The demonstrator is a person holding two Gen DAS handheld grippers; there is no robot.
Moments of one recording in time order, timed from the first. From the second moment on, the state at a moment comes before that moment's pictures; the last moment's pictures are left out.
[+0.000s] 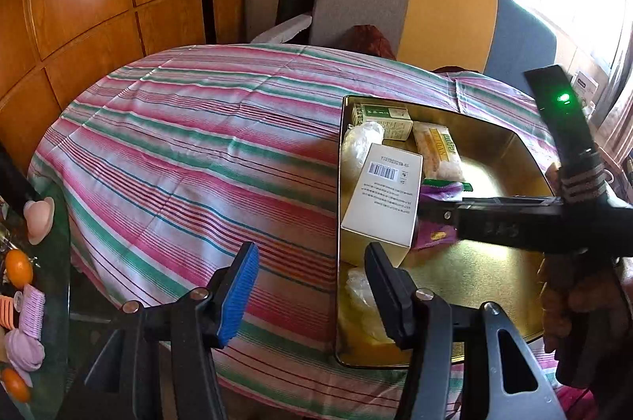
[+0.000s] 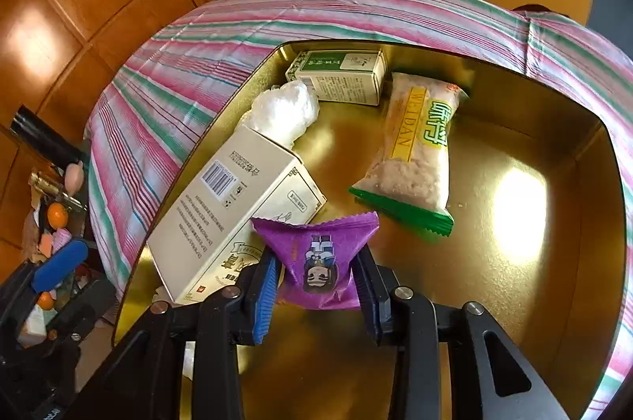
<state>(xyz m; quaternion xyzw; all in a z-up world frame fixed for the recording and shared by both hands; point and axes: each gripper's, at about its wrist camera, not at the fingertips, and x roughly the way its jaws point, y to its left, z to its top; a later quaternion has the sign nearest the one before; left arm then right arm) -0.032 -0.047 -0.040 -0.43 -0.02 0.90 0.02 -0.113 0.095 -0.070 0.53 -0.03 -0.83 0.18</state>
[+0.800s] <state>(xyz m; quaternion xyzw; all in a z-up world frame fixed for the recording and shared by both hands) -0.015 0.003 -0.020 -0.40 0.03 0.91 0.07 -0.030 0.235 -0.003 0.44 -0.07 -0.89 0.11</state>
